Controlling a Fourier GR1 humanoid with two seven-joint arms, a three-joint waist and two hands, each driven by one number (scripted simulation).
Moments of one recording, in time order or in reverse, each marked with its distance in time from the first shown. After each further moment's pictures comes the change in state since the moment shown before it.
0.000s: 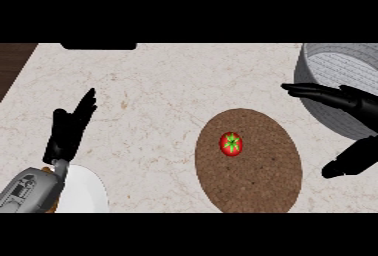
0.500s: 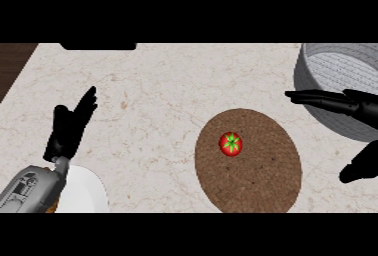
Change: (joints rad) left arm -0.006 -0.033 0.047 0.003 -0.045 -0.035 0.032; right arm -0.009 -0.067 0.016 0.021 0.060 0.129 0.001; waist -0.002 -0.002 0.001
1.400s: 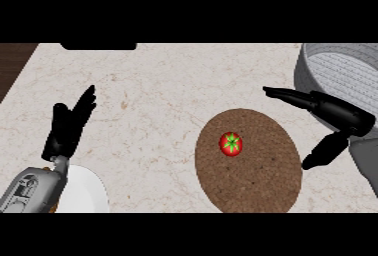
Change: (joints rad) left arm 0.024 -0.083 0.121 -0.044 -0.135 -0.086 0.064; right arm -0.026 0.239 -0.039 0.178 0.233 -0.087 -0.064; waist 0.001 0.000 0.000
